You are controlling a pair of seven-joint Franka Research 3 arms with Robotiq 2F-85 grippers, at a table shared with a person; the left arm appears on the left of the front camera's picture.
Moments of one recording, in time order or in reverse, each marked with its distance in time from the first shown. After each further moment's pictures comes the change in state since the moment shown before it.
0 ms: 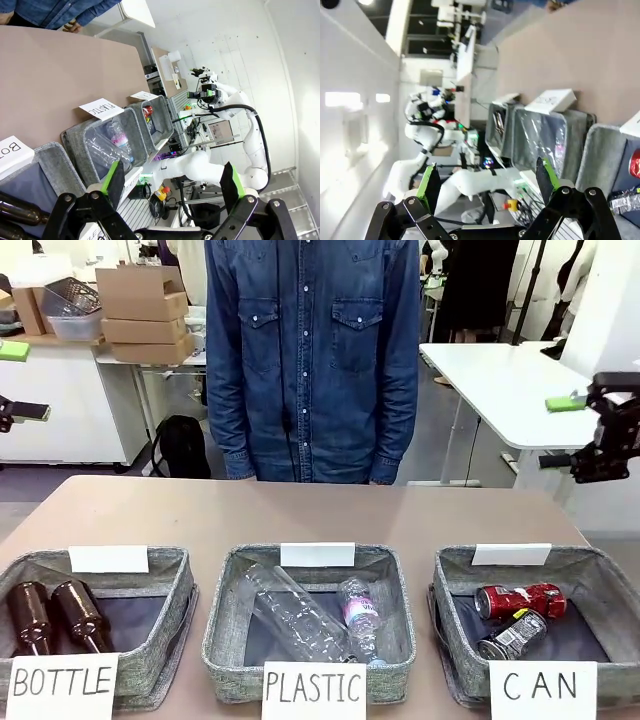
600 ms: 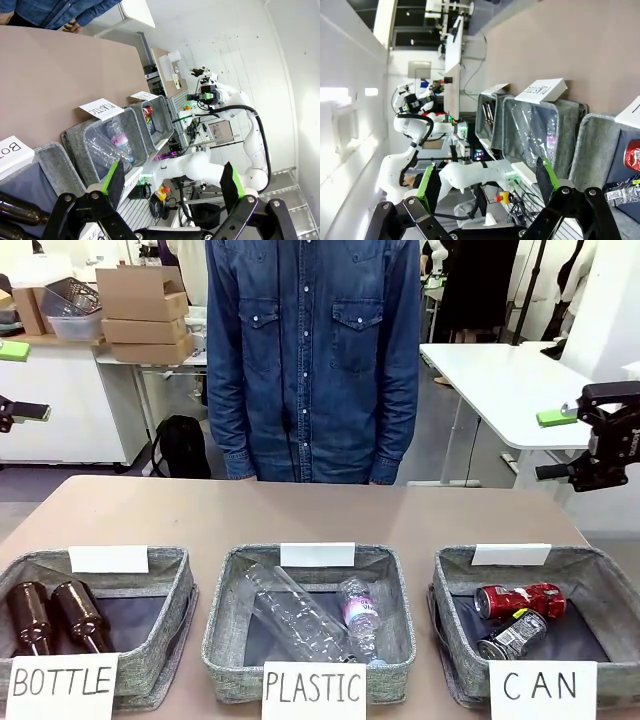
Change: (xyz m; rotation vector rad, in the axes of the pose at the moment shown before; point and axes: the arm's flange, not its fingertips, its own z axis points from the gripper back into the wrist) left arm 0.000 0.000 0.000 0.000 0.000 0.000; right arm -0.004 0.000 -0.002 -0.039 0.032 0.006
